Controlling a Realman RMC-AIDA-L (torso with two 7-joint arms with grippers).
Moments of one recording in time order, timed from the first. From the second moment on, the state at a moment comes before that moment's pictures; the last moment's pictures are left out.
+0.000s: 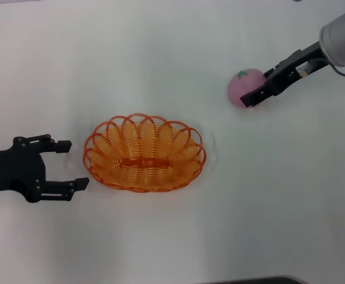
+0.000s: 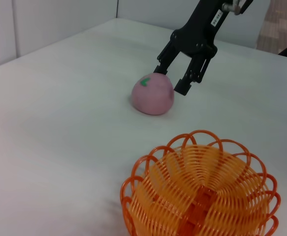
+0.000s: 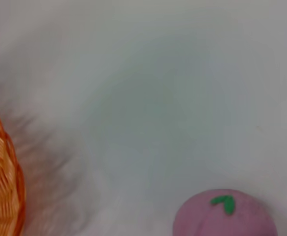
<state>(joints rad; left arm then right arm) -0.34 -2.16 0.72 0.99 2.25 1.67 -1.34 0.74 2.08 -0.95 -0.90 -2.64 -1.36 2.18</state>
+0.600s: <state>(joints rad) -0.34 -2.16 0.72 0.99 2.25 1.67 -1.34 0.74 2.09 -1.02 -0.90 -2.64 -1.31 2.22</state>
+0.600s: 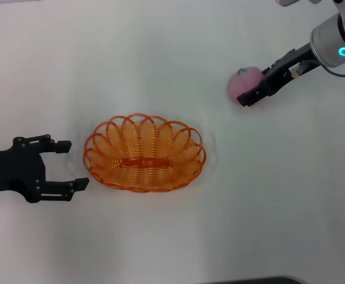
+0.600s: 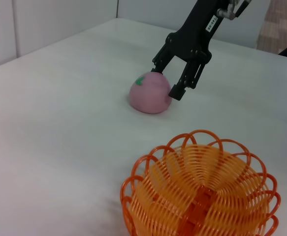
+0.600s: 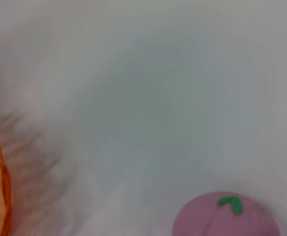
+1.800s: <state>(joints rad) -0.33 -2.16 0.72 0.99 2.25 1.67 -1.34 0.74 2.09 -1.03 -0.88 -2.66 -1.26 2.24</state>
